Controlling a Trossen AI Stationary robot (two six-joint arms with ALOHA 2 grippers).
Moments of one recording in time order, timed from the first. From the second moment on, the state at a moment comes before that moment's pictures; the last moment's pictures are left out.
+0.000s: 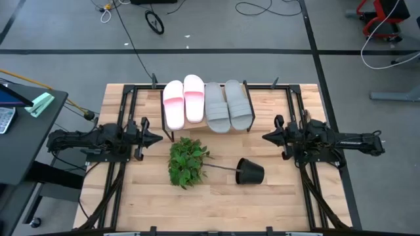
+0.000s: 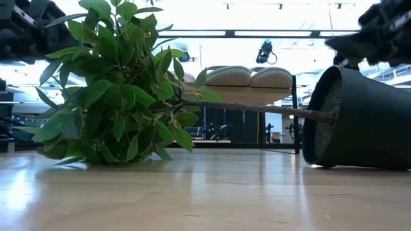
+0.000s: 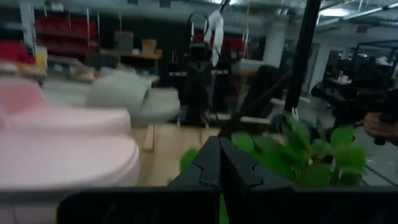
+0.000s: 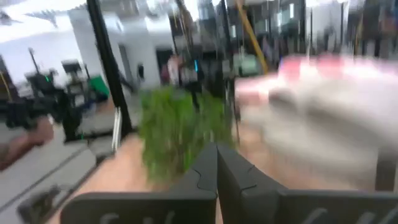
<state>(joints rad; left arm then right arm) -0.04 0.01 0.01 0.14 -0.06 -0.12 -0.08 0.08 0.03 0.19 -0.15 0.18</state>
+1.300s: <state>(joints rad) -0.04 0.01 0.01 0.13 -0.05 -0.15 -0.08 0.08 0.02 0.08 -0.11 0.18</state>
